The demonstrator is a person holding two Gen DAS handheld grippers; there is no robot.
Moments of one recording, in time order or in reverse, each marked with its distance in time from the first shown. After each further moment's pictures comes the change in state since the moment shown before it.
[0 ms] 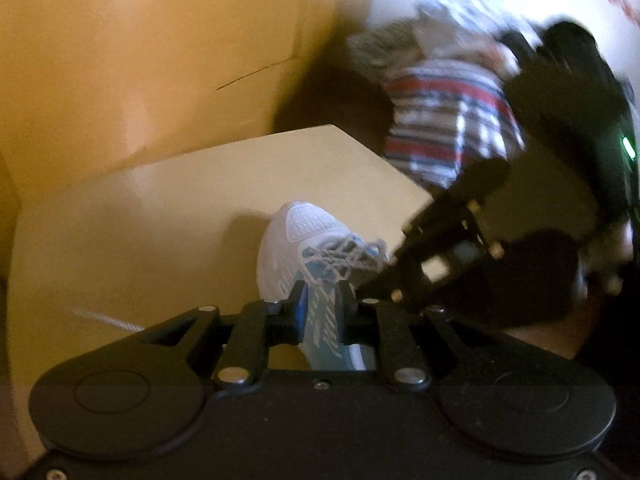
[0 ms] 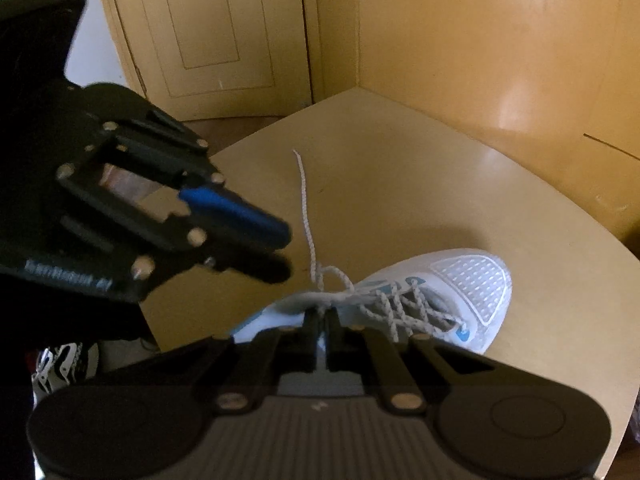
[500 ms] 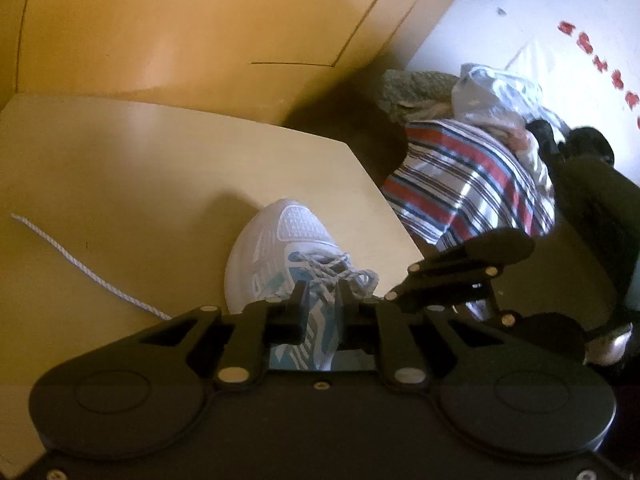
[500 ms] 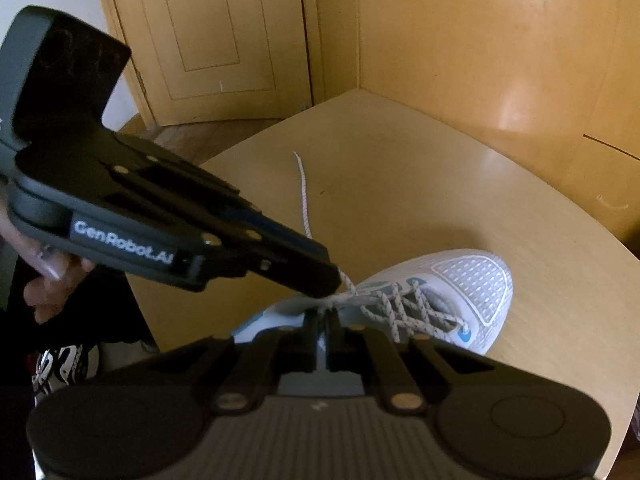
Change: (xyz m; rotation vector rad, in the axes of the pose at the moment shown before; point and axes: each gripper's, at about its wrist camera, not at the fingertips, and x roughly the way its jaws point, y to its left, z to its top) left arm 0.005 0.055 -0.006 -0.316 -0.039 -0.095; right arm -0.008 0.000 -0.003 0.012 -0.010 0.001
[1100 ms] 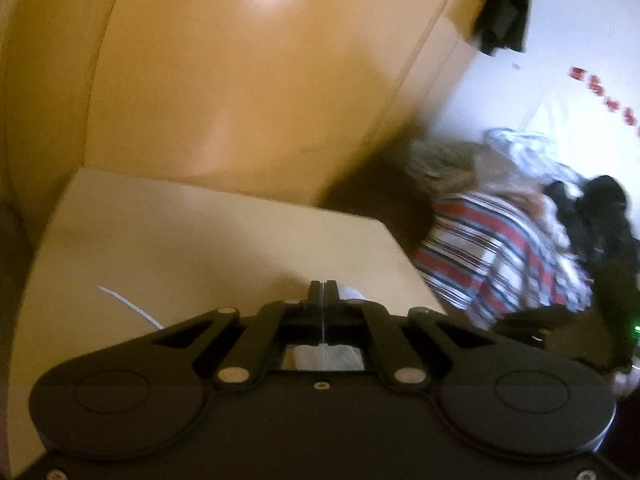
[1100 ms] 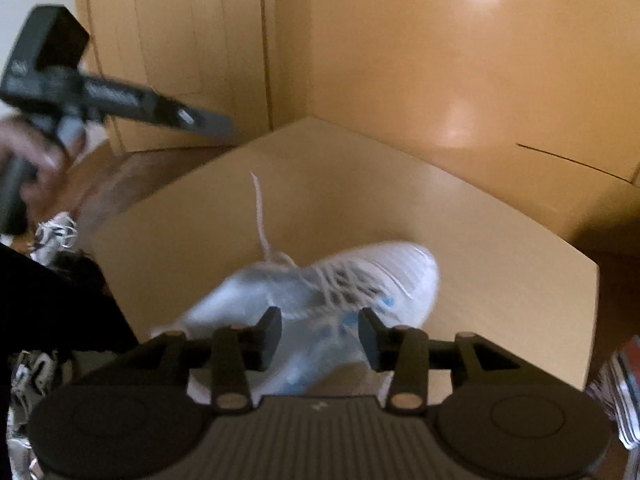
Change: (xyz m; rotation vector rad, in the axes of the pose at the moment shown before) left arm -0.073 -0.031 -0.007 0.058 -0.167 0.065; right arm -0.053 -0.010 -0.038 0.029 -0.087 -0.135
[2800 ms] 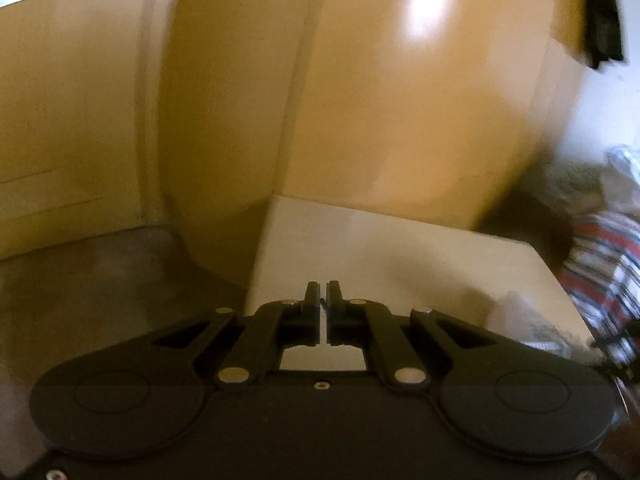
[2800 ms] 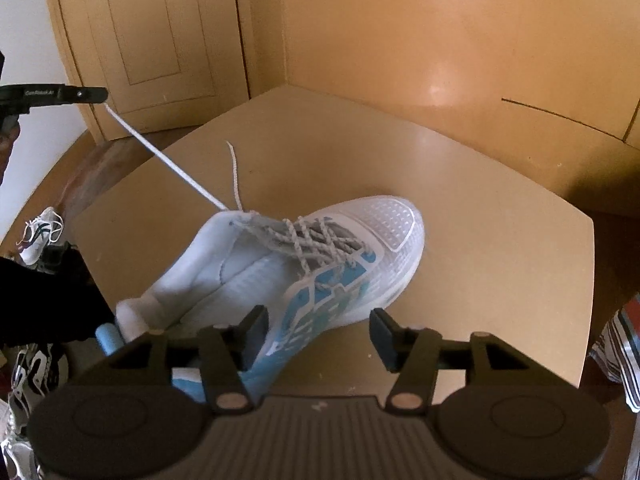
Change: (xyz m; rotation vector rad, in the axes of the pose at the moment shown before) left arm -0.098 0.068 -0.016 -0.023 -0.148 0.495; right arm 0.019 -0.015 -0.008 0.078 0.081 -0.012
